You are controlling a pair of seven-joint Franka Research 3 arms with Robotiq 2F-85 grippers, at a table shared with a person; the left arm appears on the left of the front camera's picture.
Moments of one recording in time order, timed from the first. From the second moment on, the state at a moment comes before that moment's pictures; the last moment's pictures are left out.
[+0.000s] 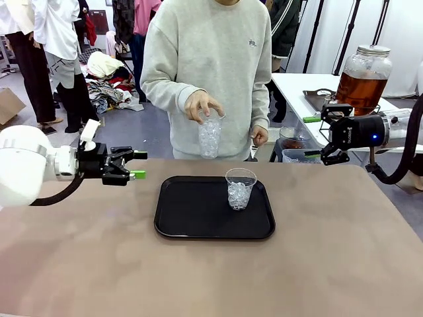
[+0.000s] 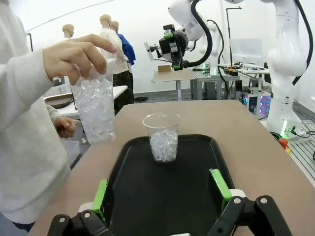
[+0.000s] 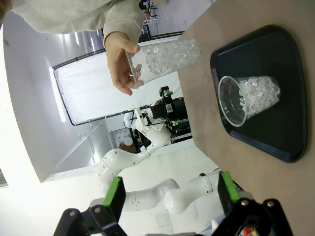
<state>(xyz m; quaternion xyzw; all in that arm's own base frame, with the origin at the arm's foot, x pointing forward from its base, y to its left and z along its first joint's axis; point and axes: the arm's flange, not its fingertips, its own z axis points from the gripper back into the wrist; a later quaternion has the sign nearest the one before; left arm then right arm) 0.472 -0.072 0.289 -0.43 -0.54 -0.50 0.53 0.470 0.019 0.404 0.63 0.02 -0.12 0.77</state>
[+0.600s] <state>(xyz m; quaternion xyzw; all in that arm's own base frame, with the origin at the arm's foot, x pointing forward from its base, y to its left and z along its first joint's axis) 0.471 -0.070 0.287 -0.43 -0.53 -0.50 0.54 0.470 0.019 0.404 0.63 0.02 -0.12 0.77</state>
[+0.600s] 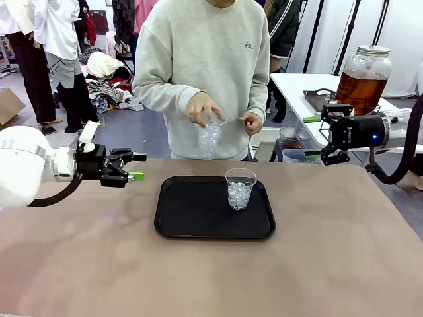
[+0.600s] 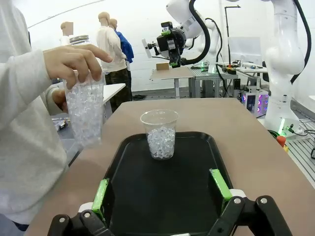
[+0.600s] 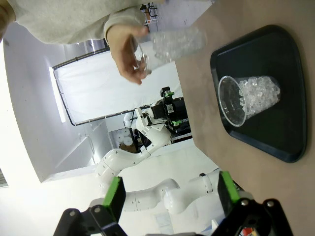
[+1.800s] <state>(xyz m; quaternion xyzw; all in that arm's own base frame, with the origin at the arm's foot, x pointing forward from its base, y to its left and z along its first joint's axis) 0.471 -0.070 0.287 -0.43 -0.53 -0.50 0.54 0.470 0.019 0.404 0.63 0.02 -0.12 0.77</state>
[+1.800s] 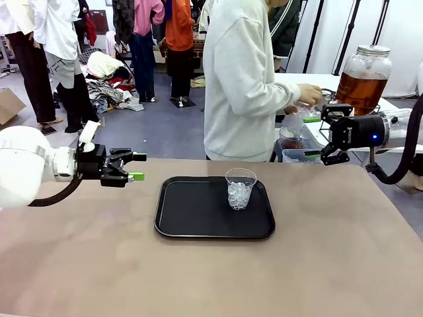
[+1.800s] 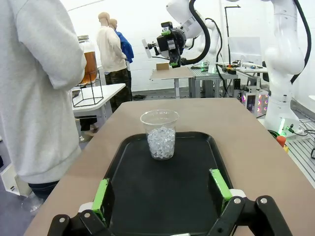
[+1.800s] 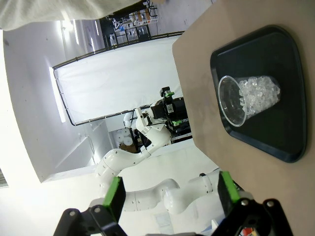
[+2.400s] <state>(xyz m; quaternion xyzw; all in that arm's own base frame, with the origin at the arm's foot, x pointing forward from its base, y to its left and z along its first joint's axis) 0.471 -0.070 0.287 -0.43 -0.53 -0.50 0.54 0.470 0.019 0.404 0.63 0.02 -0.12 0.77</state>
